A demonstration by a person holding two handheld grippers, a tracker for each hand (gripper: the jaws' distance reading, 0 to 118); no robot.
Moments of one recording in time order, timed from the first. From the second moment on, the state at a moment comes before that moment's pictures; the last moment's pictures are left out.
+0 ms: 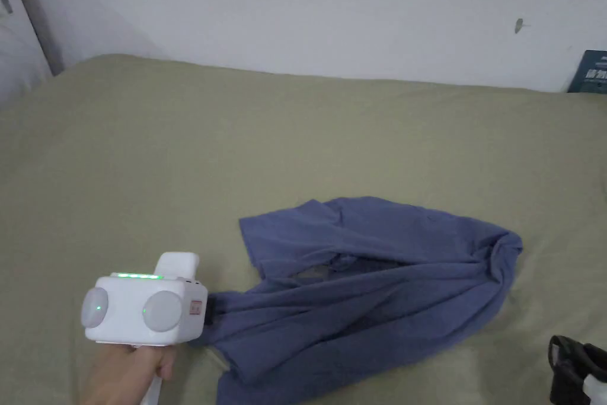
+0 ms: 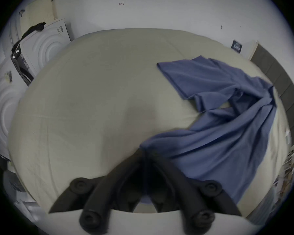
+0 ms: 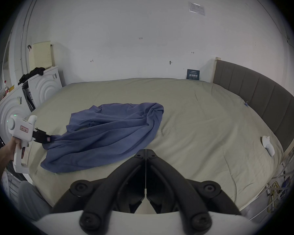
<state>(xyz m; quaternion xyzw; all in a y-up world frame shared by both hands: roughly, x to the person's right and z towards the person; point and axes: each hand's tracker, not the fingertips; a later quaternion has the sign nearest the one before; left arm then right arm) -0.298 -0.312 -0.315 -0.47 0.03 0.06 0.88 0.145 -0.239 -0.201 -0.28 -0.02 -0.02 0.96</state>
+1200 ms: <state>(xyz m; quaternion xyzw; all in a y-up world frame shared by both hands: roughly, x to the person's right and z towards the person) -0.326 -0.248 -0.318 -0.41 0.03 0.03 0.91 0.202 -0.183 -0.410 -0.38 0.06 -0.03 0.92</state>
